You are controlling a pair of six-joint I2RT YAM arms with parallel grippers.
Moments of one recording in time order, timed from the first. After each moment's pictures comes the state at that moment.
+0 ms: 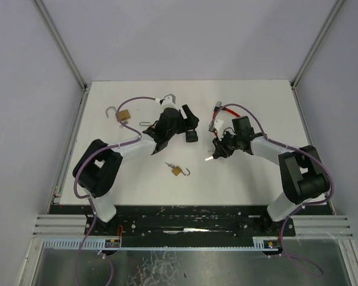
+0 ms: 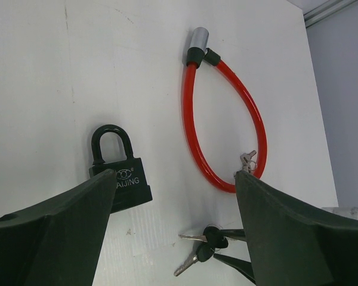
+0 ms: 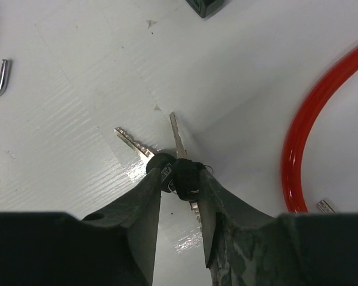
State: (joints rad) left arm -0.61 1.77 1.08 0.30 -0.16 -0.78; right arm 0.33 1.63 0.84 -0.15 -0.50 -0.52
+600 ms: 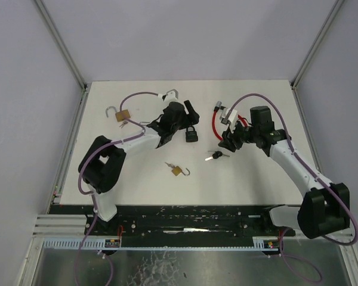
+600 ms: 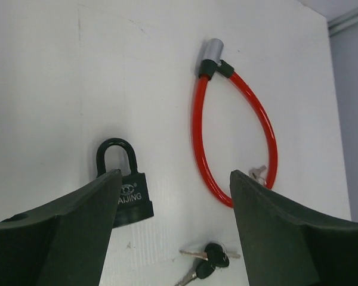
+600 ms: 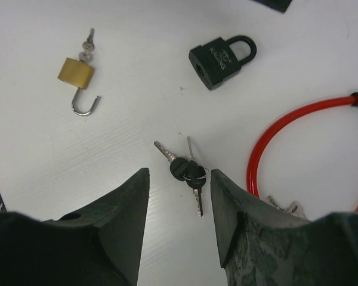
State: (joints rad) left arm -0.61 1.82 1.18 0.21 -0.19 -0.79; right arm 0.26 1.31 0.94 -0.40 -0.67 -0.59
